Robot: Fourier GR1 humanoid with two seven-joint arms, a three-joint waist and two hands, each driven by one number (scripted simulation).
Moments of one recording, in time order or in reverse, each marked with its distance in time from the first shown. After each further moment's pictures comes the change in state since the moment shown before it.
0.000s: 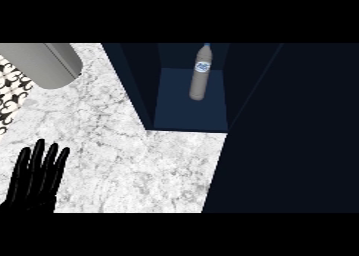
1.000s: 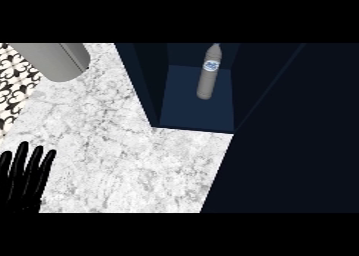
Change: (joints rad) left arm 0.044 0.050 0.068 -0.009 0.045 -0.100 -0.030; right arm -0.130 -0.057 0.004 0.006 -0.028 0.012 0.035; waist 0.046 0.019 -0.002
